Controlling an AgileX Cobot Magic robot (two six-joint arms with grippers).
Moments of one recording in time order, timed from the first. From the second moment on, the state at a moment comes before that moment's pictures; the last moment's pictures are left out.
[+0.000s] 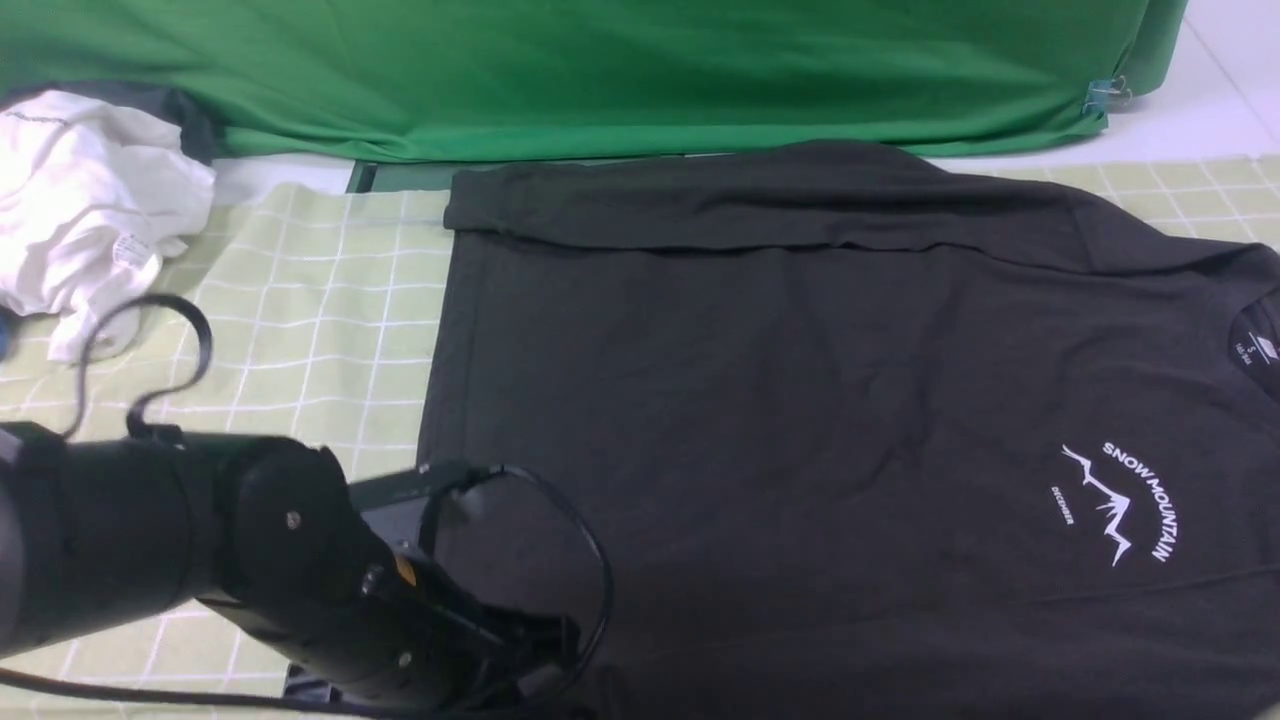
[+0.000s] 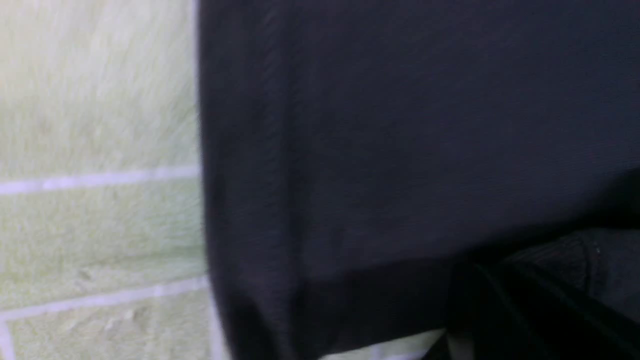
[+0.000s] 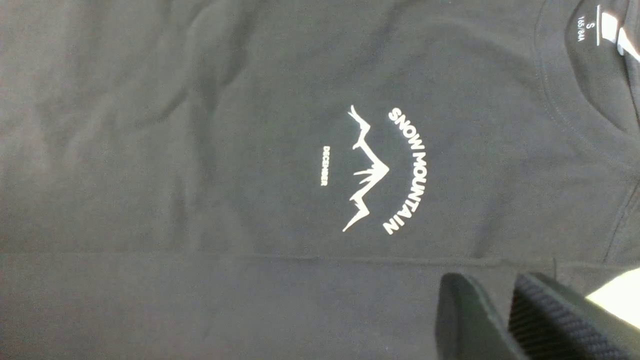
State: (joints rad) right arm 0.02 1.02 -0.92 0.19 0.92 -0.17; left arm -0.49 1.47 -0.66 -0.42 0.62 -0.25
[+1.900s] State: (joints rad) right arm 0.02 1.02 -0.92 0.19 0.86 -0.16; left arm -0.10 2.09 -1.59 -0.35 0.53 -0.19
